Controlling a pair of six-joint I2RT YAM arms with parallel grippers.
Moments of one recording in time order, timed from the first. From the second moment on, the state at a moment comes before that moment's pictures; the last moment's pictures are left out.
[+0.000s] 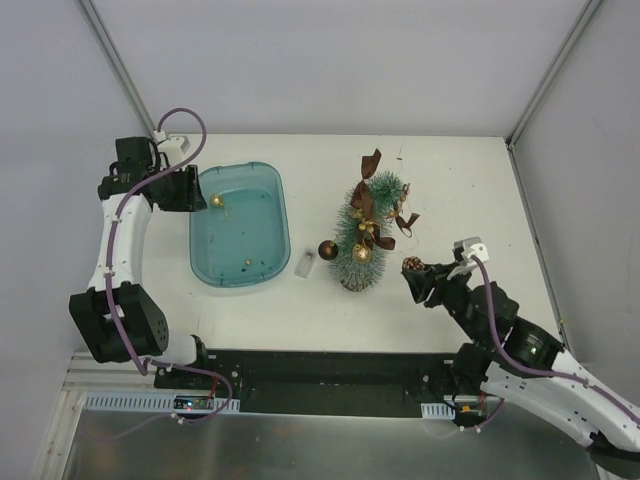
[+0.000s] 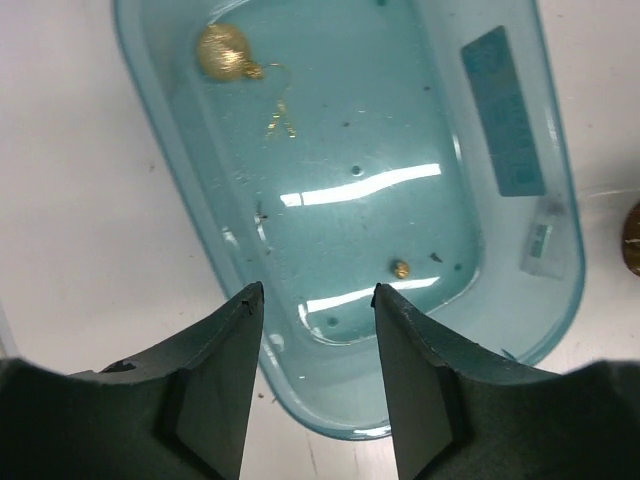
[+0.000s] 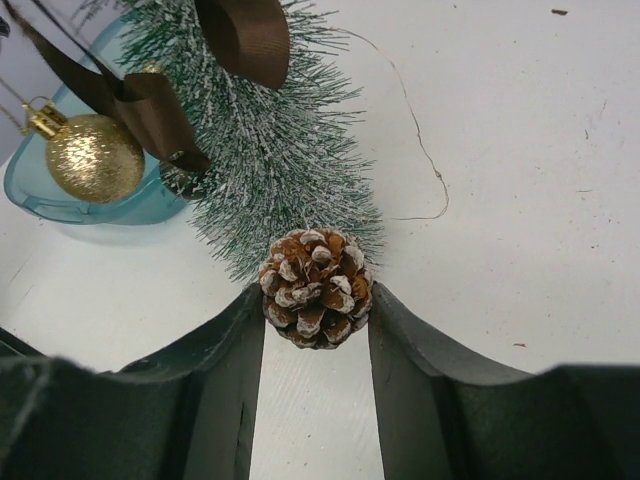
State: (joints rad) left arm 0.24 1.41 1.32 -0.82 0.42 0.16; right arm 1.03 0.26 0.54 -0.48 0.53 0.35
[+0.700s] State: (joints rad) left arm 0.14 1.45 1.40 -0.87 0.52 0.13; right arm 0.34 0.56 0.54 -0.18 -0.27 0.62
